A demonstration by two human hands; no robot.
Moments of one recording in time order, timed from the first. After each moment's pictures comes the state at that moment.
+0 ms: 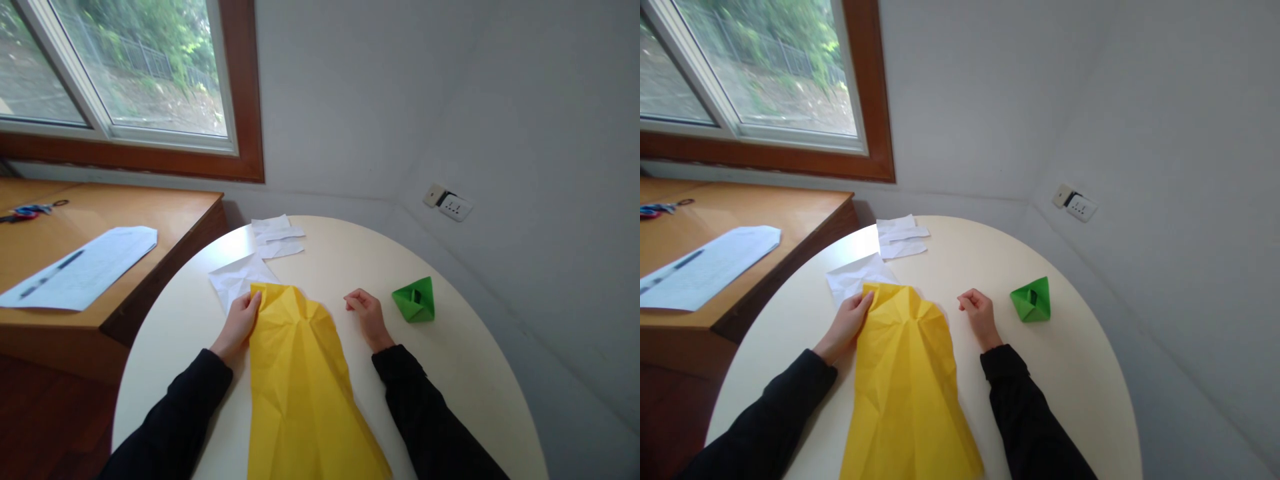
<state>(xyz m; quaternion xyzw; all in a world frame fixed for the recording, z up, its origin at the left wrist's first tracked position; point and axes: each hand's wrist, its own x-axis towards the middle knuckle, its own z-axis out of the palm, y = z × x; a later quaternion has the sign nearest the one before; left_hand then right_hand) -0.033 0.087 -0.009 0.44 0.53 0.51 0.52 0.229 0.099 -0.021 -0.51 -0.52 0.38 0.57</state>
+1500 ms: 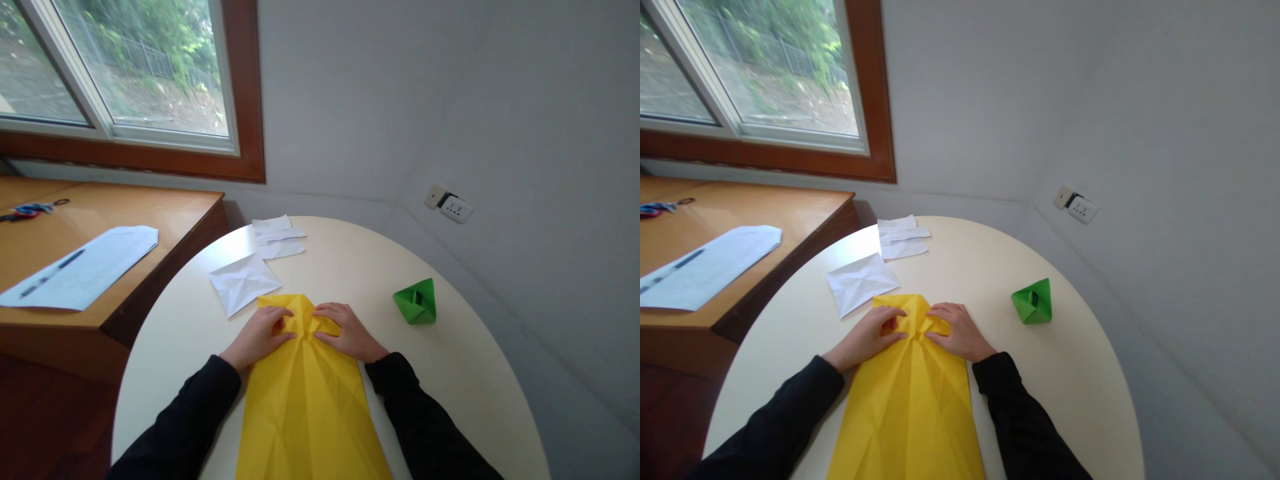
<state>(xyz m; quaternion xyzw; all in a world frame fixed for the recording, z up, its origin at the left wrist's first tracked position) -0.025 0.076 -0.014 0.82 0.46 0.26 0.23 0.206 0.079 -0.015 -0.42 -0.85 0.15 0.30</state>
